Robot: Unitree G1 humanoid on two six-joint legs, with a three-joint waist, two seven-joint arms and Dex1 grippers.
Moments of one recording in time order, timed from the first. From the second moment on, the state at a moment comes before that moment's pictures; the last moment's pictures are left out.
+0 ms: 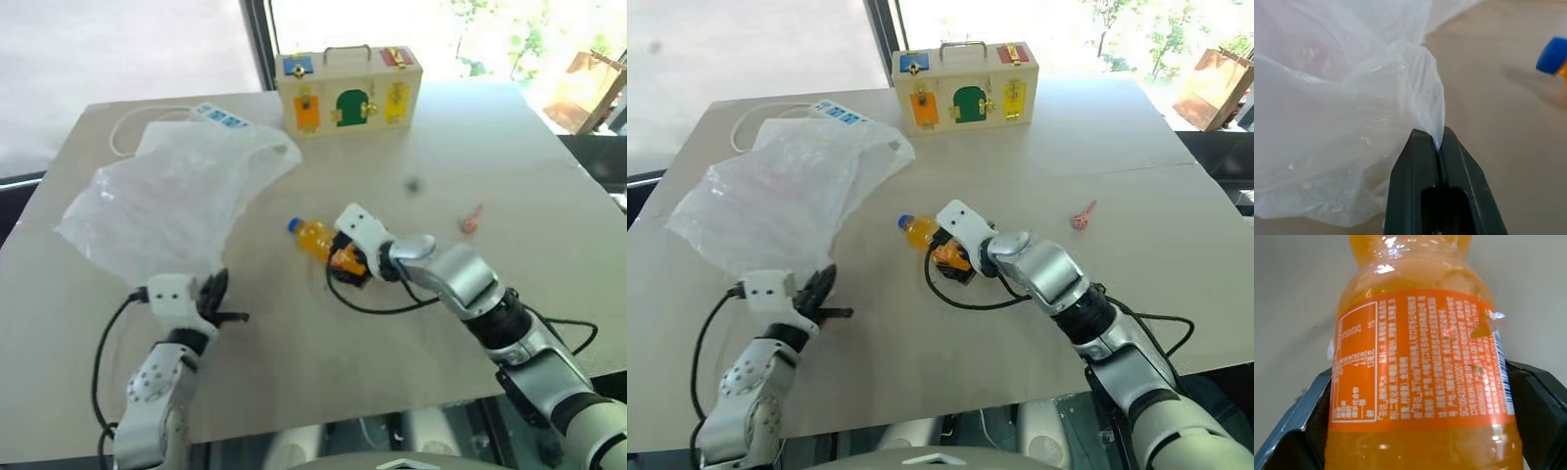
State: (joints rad) left arm 0.21 0.24 0.34 -0.40 -0.36 0.32 -0.26; right arm -0.76 -0.27 0.56 -0.06 0.22 1.01 0.38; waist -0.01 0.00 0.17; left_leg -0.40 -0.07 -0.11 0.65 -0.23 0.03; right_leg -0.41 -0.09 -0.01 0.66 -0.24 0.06
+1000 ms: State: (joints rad) left arm 0.21 0.42 0.22 -0.68 -0.60 0.51 -0.46; right arm -0.83 -0.19 0.47 0.00 0.14 0.80 0.54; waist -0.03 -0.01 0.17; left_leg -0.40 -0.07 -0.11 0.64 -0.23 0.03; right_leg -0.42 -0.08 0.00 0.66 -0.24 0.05
